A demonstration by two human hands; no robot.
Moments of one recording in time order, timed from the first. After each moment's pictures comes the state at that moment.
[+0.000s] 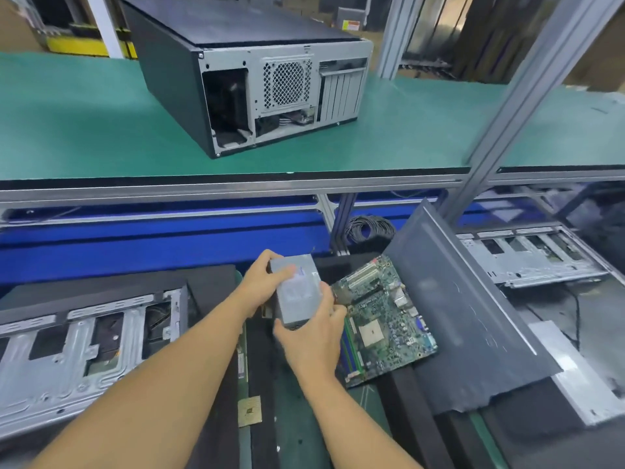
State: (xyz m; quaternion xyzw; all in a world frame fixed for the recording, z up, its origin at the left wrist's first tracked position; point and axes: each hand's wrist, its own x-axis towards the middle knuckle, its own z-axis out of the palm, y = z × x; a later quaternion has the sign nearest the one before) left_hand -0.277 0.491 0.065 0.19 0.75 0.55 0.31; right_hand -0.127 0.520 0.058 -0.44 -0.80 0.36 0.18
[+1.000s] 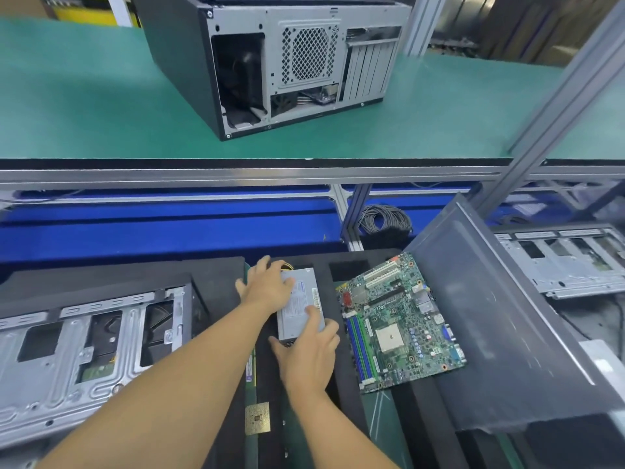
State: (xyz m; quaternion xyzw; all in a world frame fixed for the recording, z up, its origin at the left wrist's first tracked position) left_hand -0.297 0.504 0.017 0.20 0.93 0.20 0.22; right_hand -0.156 0.504 -0.018 -0.47 -0.85 0.23 0.07
